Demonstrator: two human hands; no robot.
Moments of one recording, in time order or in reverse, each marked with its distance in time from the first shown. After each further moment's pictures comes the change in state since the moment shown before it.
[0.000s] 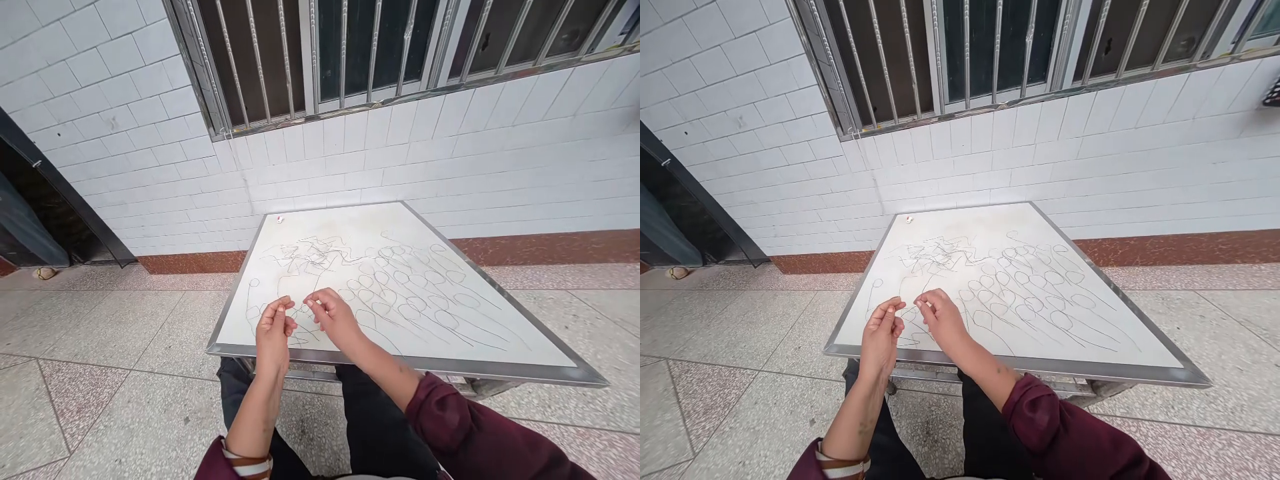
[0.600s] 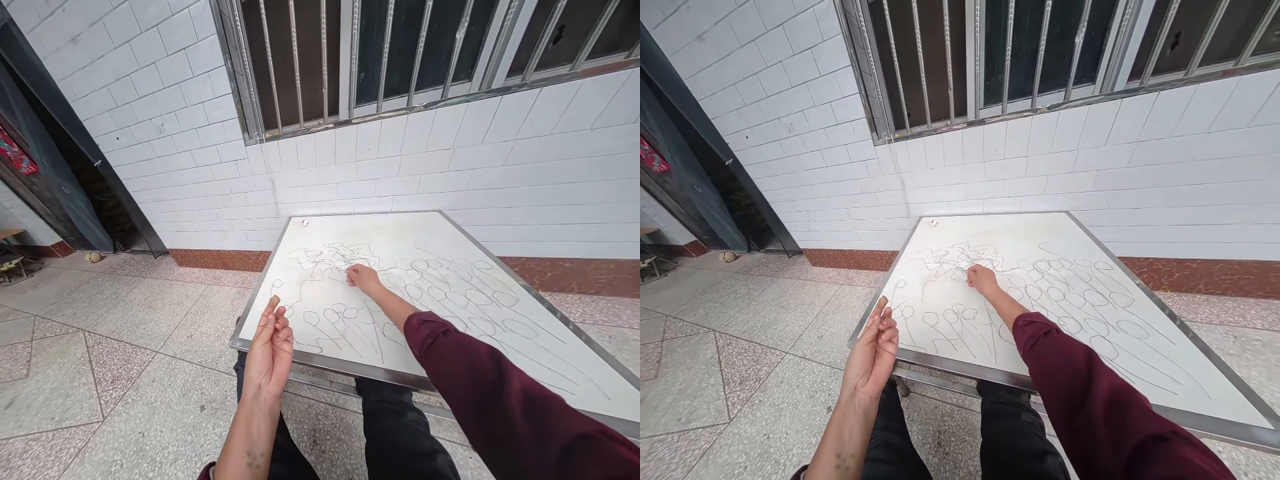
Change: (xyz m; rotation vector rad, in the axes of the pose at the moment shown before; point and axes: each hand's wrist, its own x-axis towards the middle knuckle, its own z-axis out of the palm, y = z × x) left_hand -0.022 0.049 -0.030 -0.652 0.040 -0.100; right_hand 0.129 0.048 -0.041 -0.216 0.031 0.382
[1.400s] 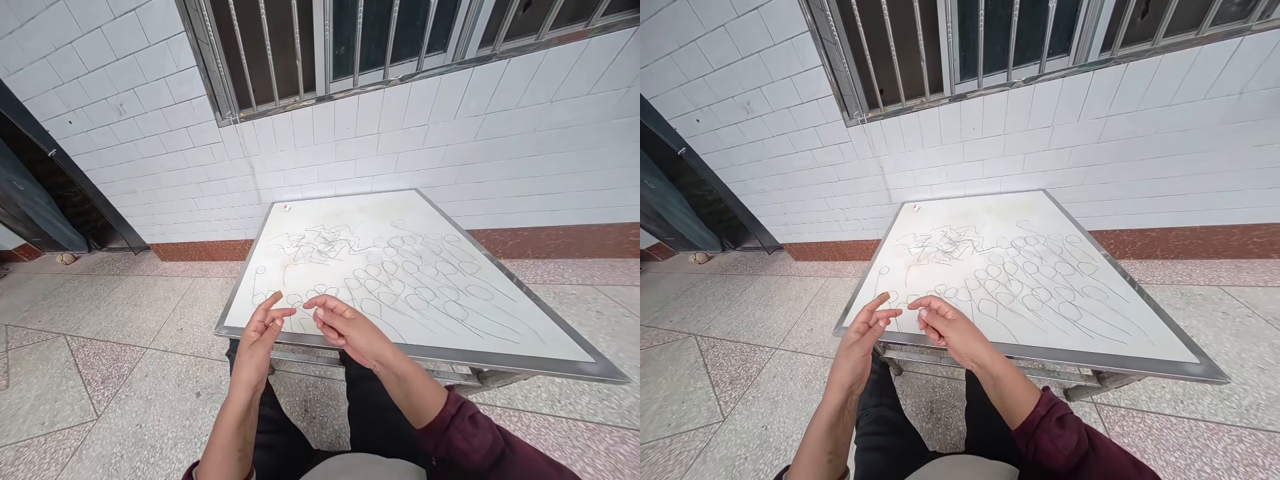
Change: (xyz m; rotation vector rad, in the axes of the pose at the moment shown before) left_hand -0.026 -0.004 -0.003 1.014 -0.235 0.091; right_hand -0.185 -0.015 0.007 0.730 -0.590 -0.112
